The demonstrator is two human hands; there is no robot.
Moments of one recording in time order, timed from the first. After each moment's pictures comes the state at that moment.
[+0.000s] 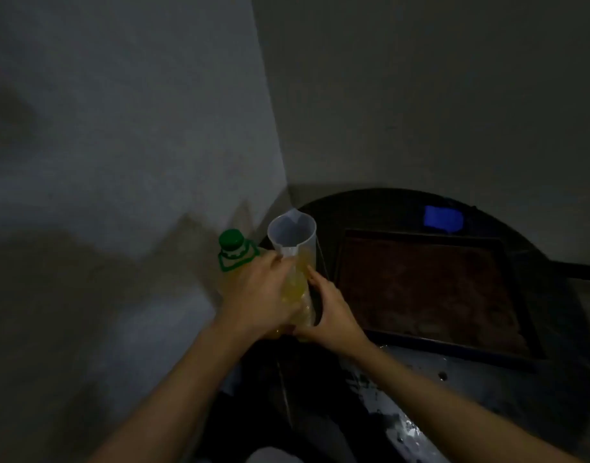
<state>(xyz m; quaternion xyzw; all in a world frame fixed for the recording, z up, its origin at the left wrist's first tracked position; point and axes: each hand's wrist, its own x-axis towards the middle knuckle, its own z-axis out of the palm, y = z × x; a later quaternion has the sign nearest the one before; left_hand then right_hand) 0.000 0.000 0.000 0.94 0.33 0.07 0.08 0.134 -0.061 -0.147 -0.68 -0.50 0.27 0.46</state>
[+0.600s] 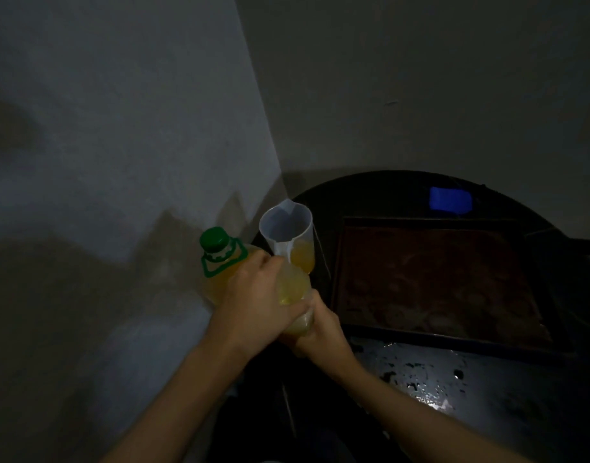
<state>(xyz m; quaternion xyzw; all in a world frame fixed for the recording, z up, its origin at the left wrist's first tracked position) 0.004 0.006 -0.019 0.90 0.37 0.15 0.17 0.102 -0.058 -0.173 -0.65 -0.41 0.32 0.56</state>
